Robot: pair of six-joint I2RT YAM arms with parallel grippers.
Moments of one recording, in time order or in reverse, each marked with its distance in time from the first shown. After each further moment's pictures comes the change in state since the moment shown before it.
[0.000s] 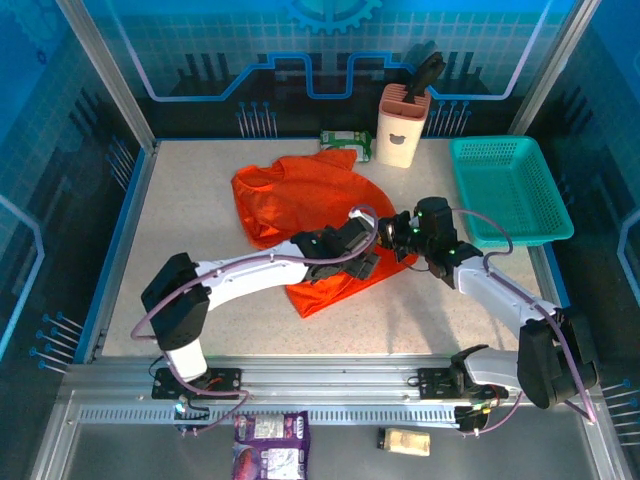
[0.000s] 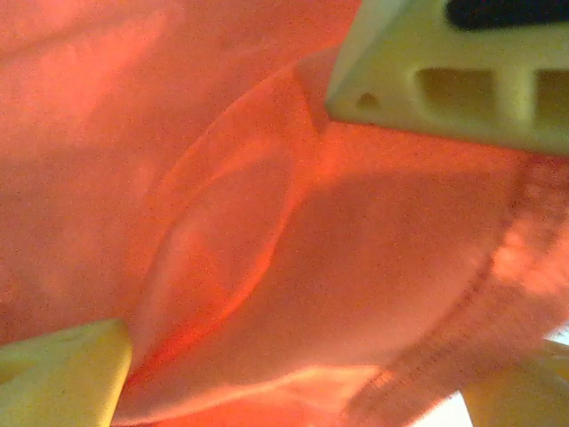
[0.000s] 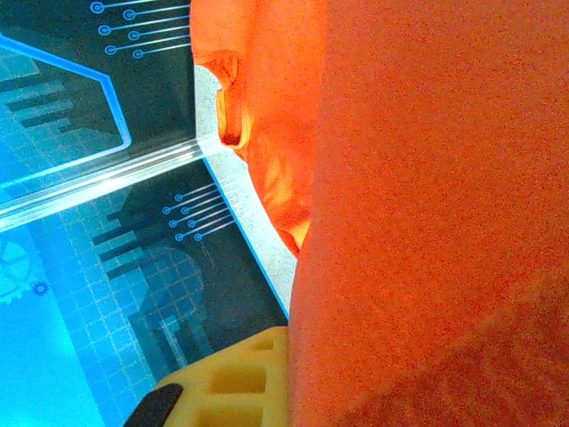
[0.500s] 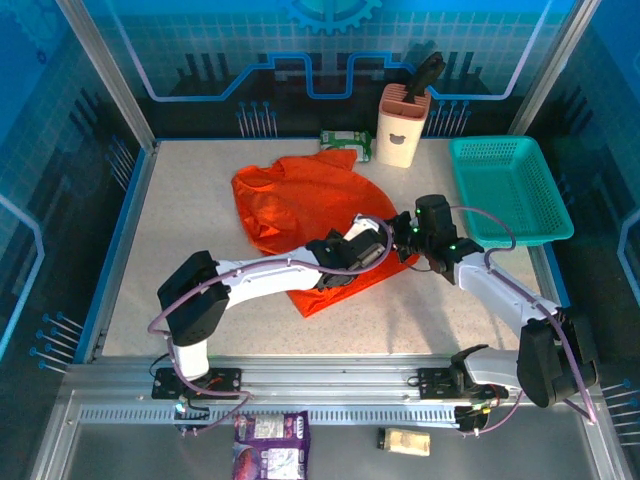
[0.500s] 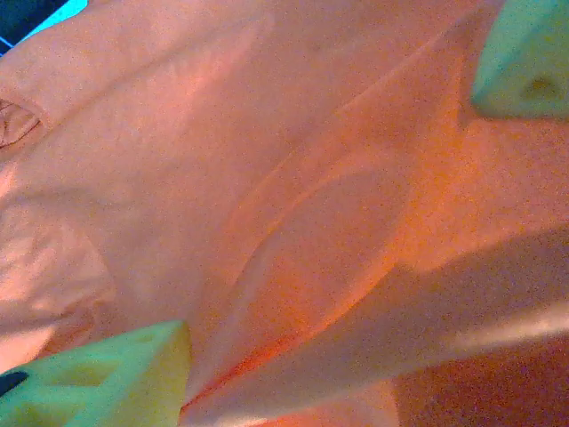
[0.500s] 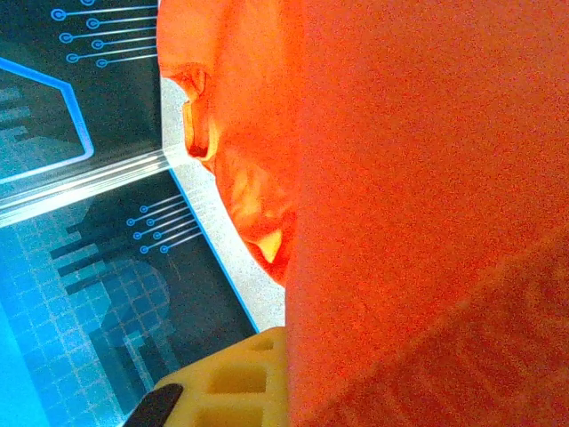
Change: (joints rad) left arm -0.044 0.063 0.008 0.000 -0.241 0.029; right arm -0.003 0.006 0.042 -0.123 0.033 -0.070
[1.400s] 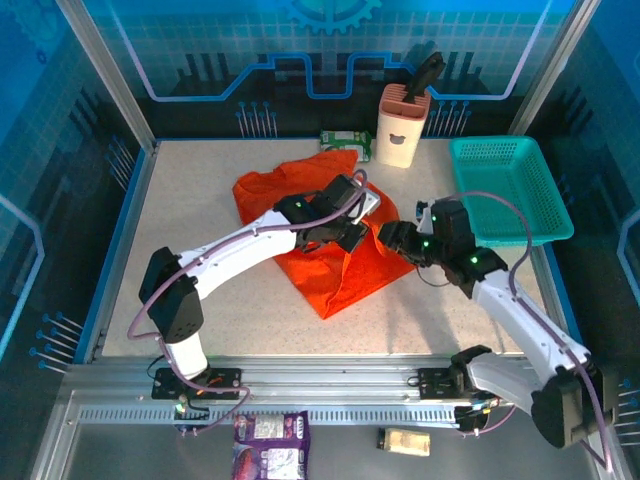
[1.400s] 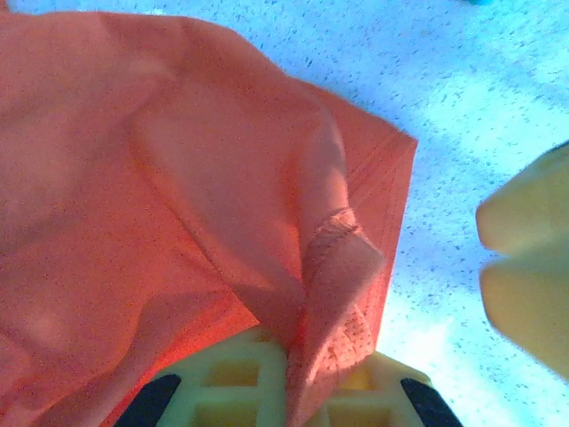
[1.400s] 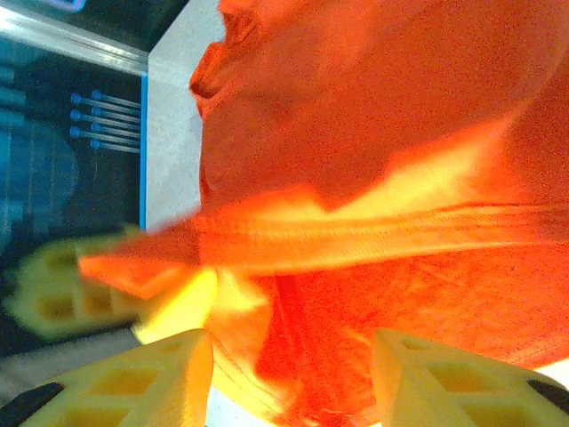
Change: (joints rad) left arm 0.192 -0.065 0.259 -0.227 0.637 0.148; right arm 0.016 -0.246 -0.004 -0.240 0.013 -0.627
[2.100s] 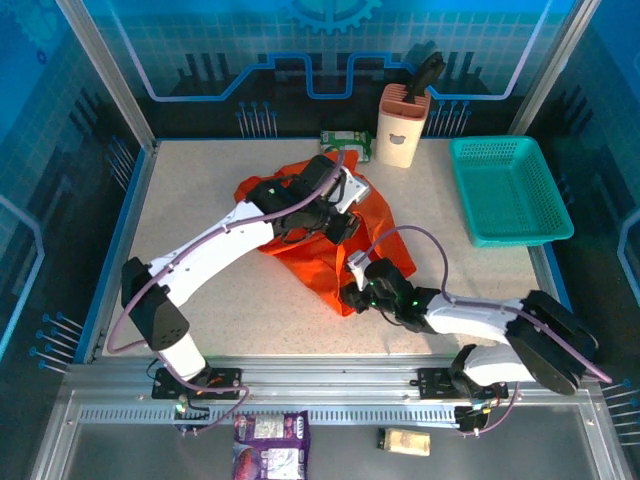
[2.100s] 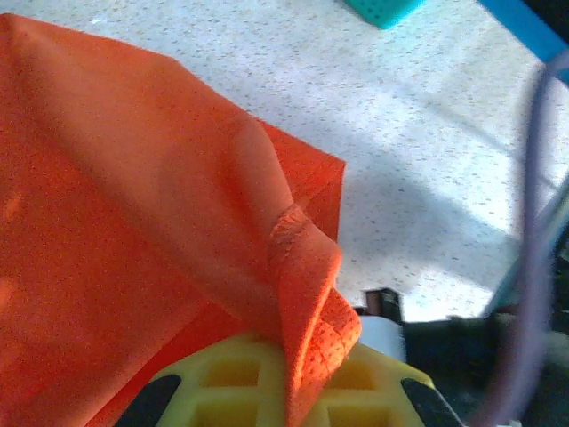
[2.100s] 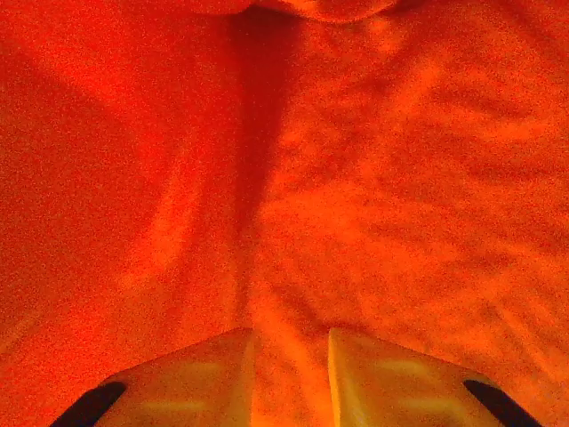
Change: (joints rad) left arm 0.051 -0.105 0.067 -0.141 0.194 0.007; right arm 0.491 0.345 -0.310 0.635 0.414 -0.631
